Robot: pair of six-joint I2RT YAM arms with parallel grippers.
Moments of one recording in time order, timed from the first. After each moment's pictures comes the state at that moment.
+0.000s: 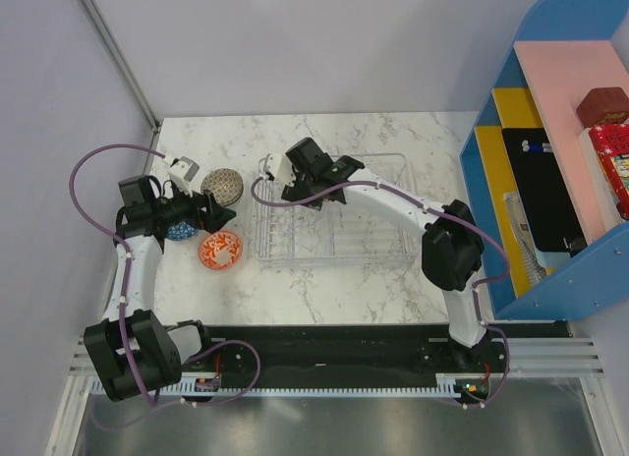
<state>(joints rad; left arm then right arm) 0.29 1.15 0.81 -0.33 0.92 0.31 0.80 2.03 1.82 -0.64 0.21 -0.60</state>
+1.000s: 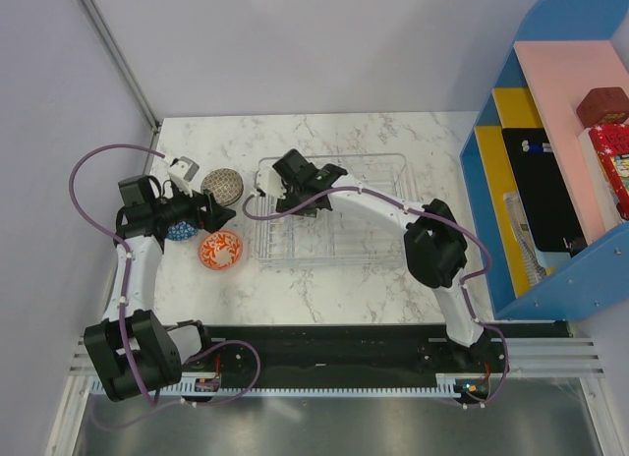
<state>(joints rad) 0.29 1.15 0.81 -0.32 0.92 0.31 0.86 2.14 1.87 -0.65 0.25 -0.70</state>
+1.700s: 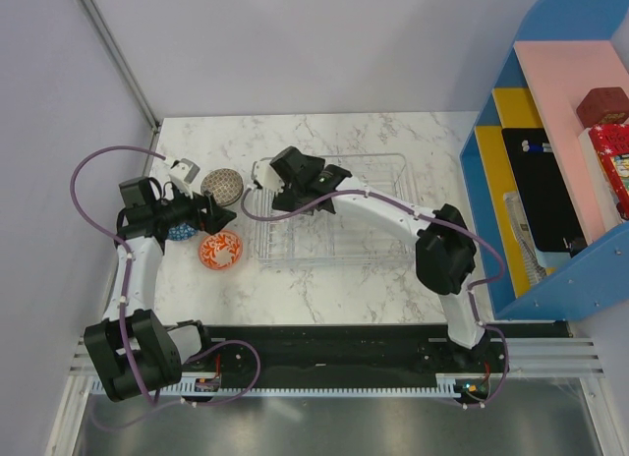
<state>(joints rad) 0.29 1.15 0.80 -0.31 0.93 0.31 0.89 2.09 1.86 -0.62 0.36 -0.68</state>
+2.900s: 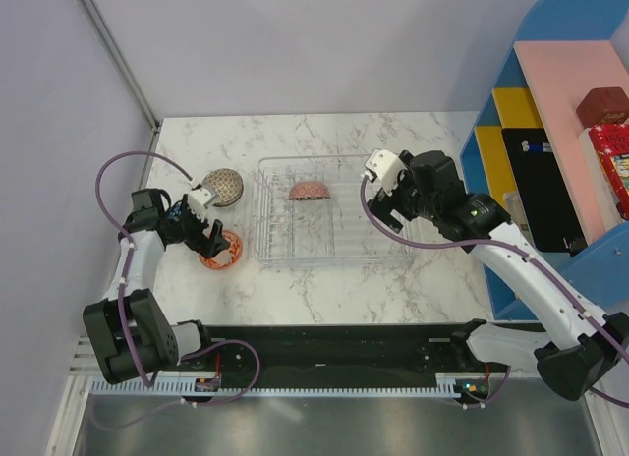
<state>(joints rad) 0.30 1.22 0.77 -0.58 0.77 0.81 0.58 1.17 1.22 -0.66 0.03 -0.49</state>
